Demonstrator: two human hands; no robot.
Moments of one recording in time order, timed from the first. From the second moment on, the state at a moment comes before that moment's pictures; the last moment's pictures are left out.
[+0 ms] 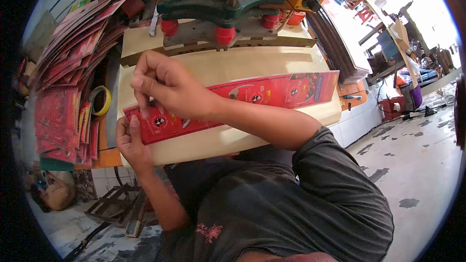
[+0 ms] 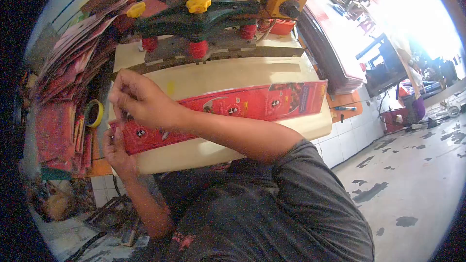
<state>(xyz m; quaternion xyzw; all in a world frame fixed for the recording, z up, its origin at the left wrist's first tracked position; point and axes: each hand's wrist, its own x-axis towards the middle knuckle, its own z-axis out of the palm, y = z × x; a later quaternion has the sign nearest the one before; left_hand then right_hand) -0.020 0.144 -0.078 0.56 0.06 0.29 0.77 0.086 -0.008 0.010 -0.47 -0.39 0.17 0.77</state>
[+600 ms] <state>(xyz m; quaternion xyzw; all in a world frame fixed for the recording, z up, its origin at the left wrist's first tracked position) -0.026 0.161 -0.115 0.58 0.06 0.34 0.74 0.056 -0.197 0.080 -0.91 -0.39 -0.09 0.11</state>
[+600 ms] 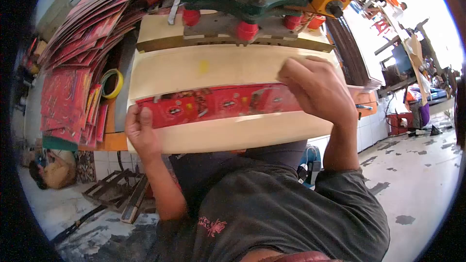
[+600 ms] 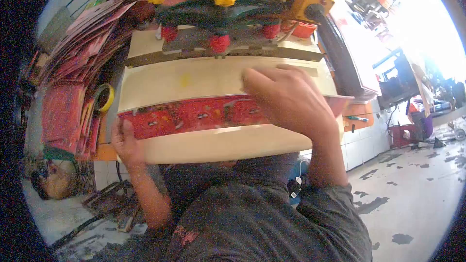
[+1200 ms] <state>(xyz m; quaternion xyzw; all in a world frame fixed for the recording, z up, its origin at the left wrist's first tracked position) -0.021 0.136 -0.081 0.57 0.09 0.36 0.73 0.068 -0.332 0.040 -0.94 -0.05 -0.30 0.15</state>
